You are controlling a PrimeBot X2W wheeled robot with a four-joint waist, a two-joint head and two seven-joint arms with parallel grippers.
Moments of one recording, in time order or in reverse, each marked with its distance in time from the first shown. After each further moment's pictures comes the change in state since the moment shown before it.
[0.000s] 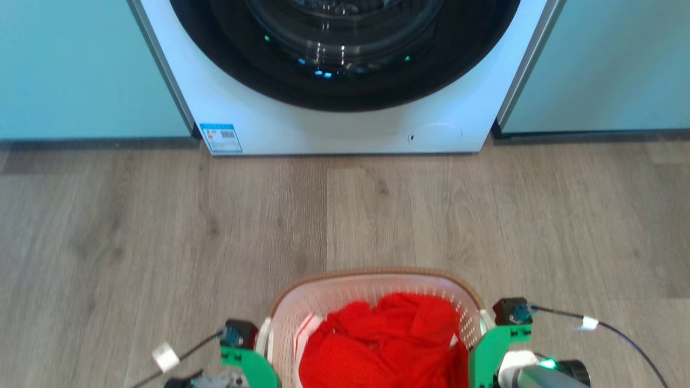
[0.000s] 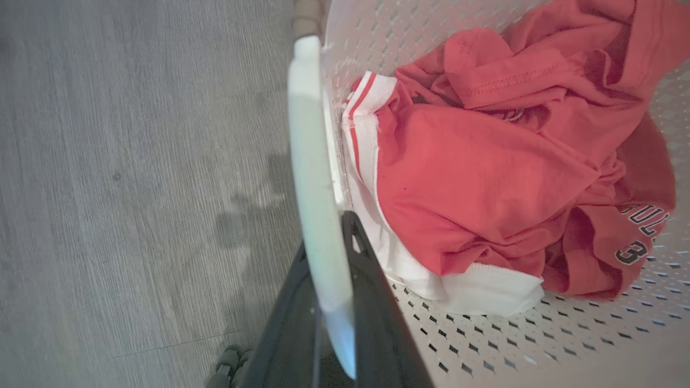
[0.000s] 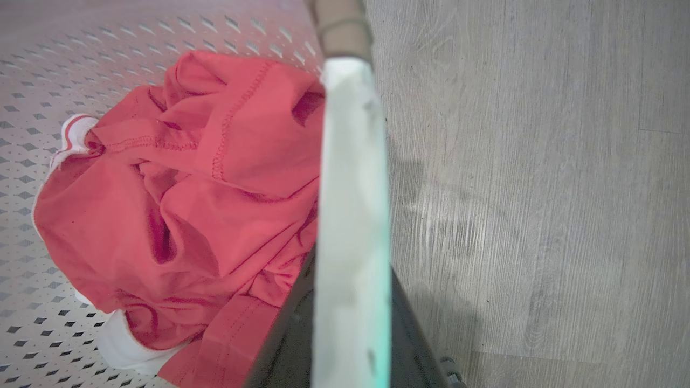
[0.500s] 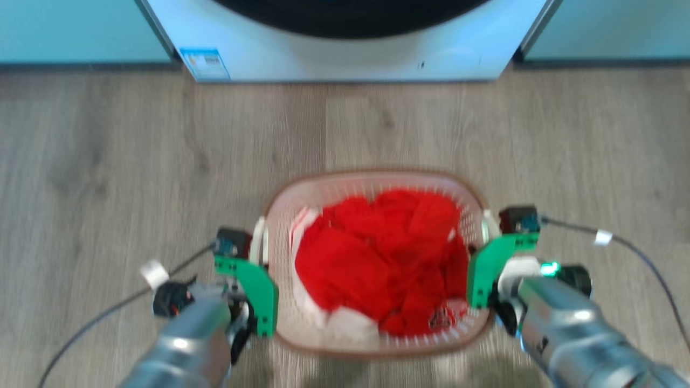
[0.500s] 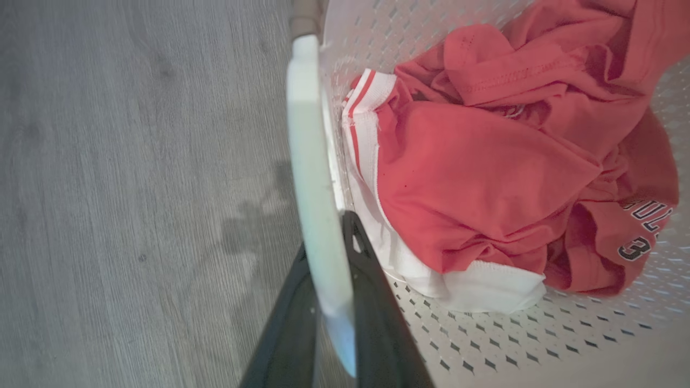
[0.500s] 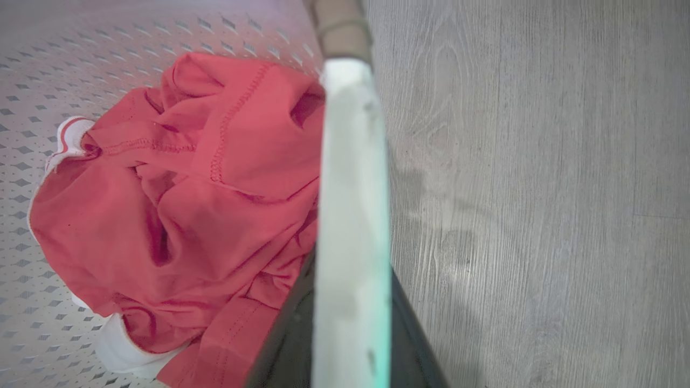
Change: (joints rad) left arm -0.231 0.000 -0.002 0.008 0.001 0.009 -0.039; right arm -0.233 -0.003 -0.007 0.024 0.008 0.000 -0.053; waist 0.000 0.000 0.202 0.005
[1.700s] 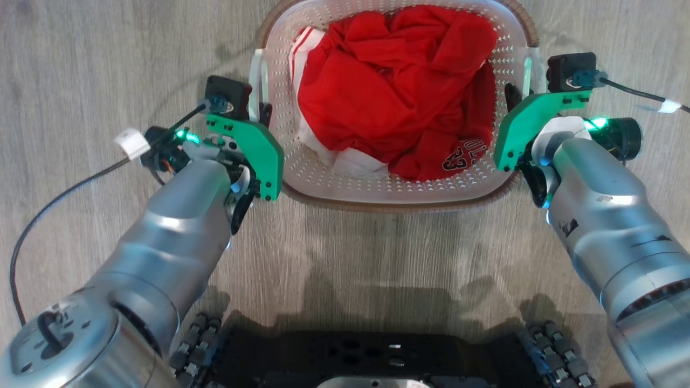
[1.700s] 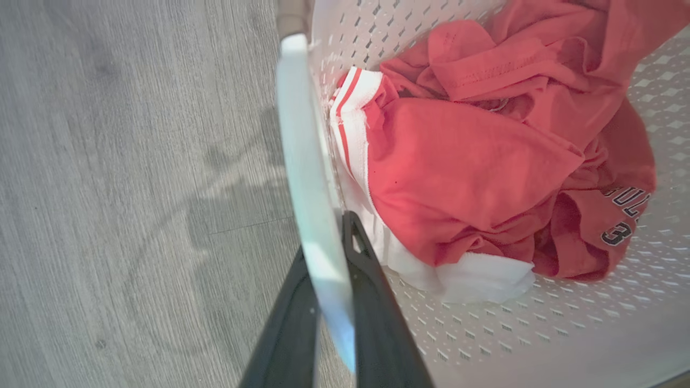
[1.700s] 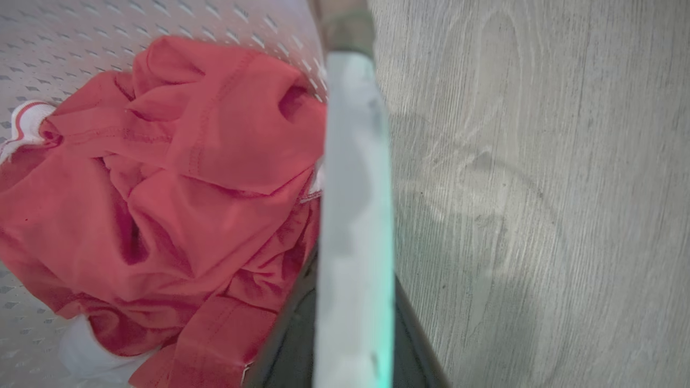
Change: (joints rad) left arm -0.384 -0.001 -0.028 -0.034 -0.001 0.027 -0.066; right arm -0.337 -0.030 -0.404 0.003 -0.416 0.000 -0.042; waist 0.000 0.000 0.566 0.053
